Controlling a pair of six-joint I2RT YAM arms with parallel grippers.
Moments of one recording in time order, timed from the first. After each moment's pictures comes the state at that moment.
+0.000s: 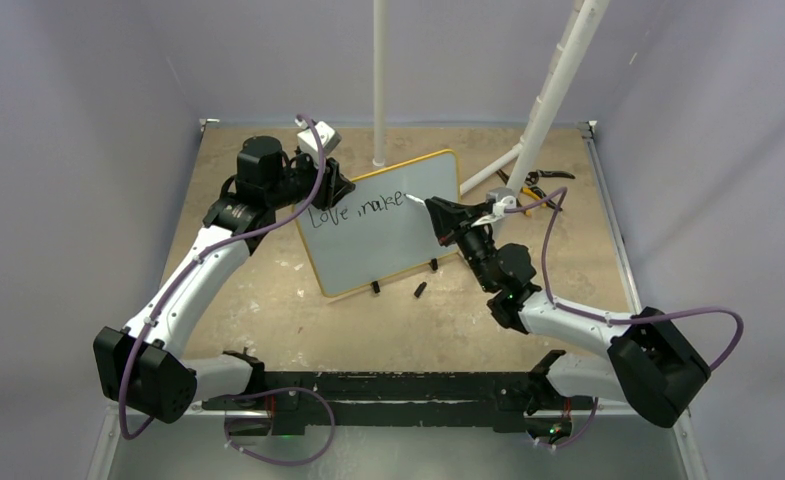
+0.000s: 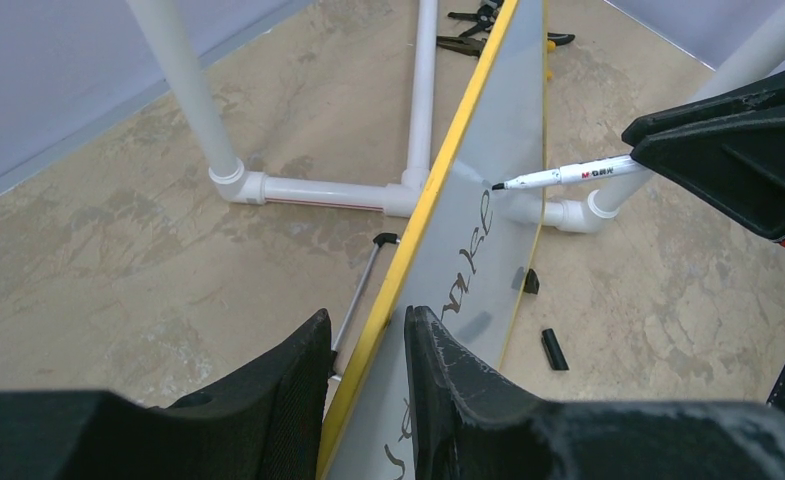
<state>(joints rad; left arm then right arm) -0.35 1.25 1.16 -0.25 0.46 0.07 0.71 1.20 0.44 1.06 0.22 0.33</state>
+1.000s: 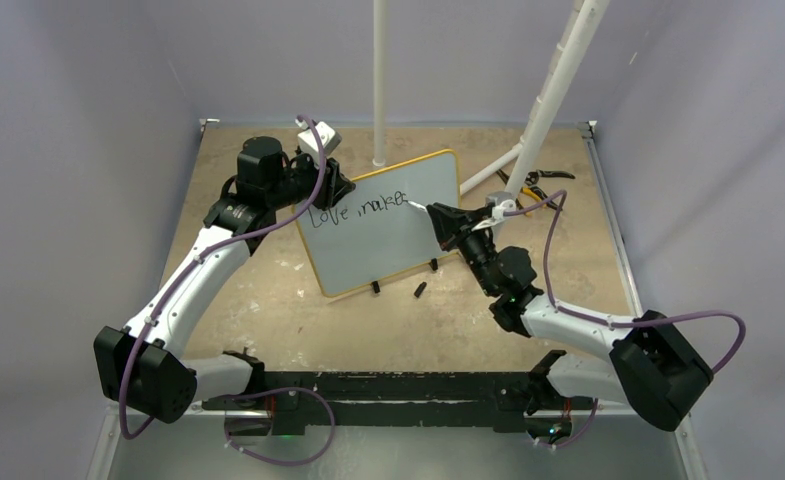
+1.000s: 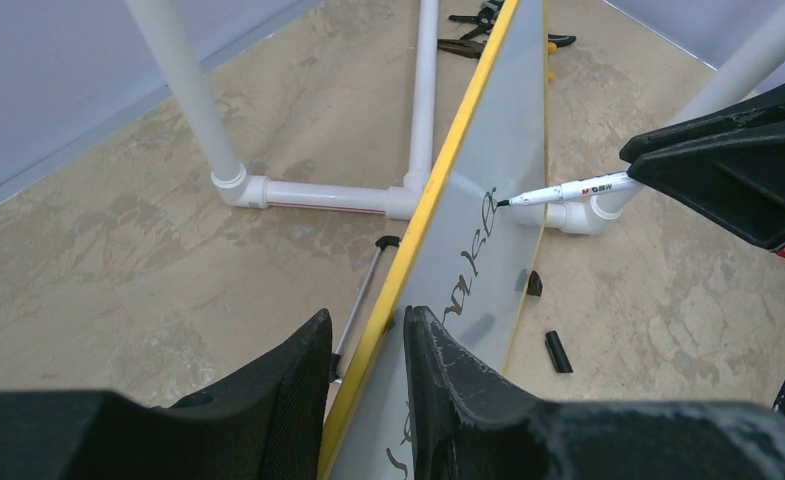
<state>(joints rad) -0.35 1.25 1.15 -0.23 0.46 0.08 0.71 1.19 0.41 1.03 0.22 0.33</state>
